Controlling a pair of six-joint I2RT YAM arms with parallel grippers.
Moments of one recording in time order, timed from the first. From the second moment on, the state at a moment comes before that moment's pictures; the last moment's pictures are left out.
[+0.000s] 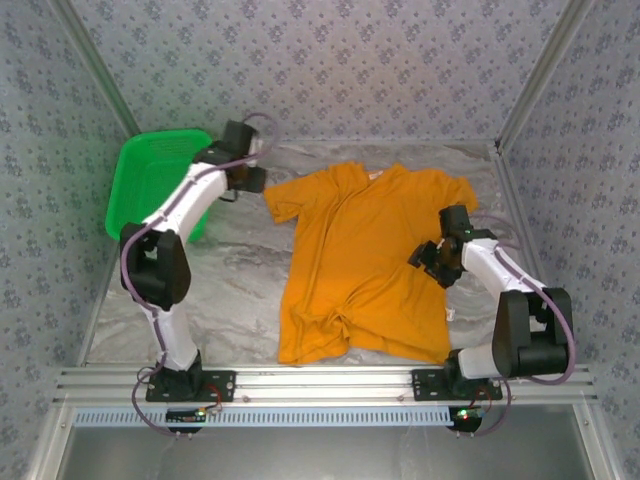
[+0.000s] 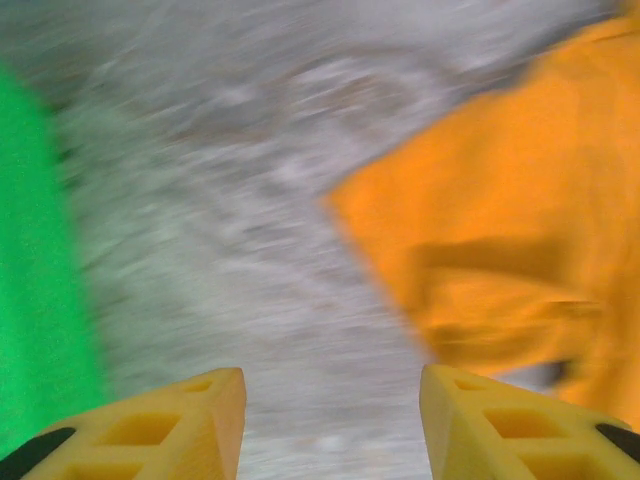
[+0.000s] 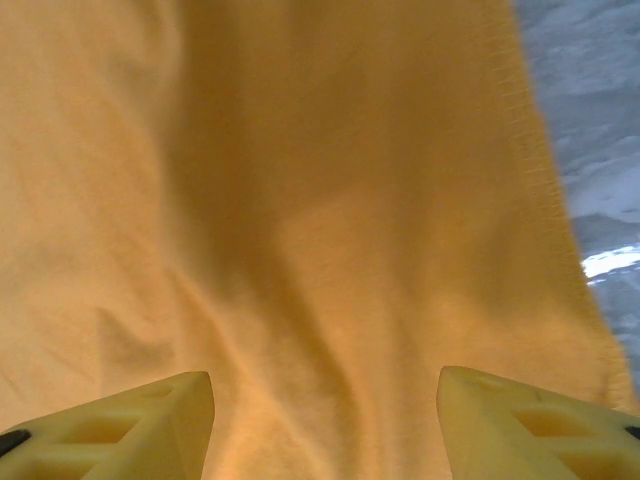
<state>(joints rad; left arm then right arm) -0.36 1.89 1.70 -0.74 -0.12 -0.08 0.05 1.39 0.81 -0.71 -0.19 0.66</state>
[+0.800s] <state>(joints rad) -0.41 2.34 1.90 -0.69 -0.16 -0.30 0.04 1.64 0.91 -0.57 -0.23 0.61</state>
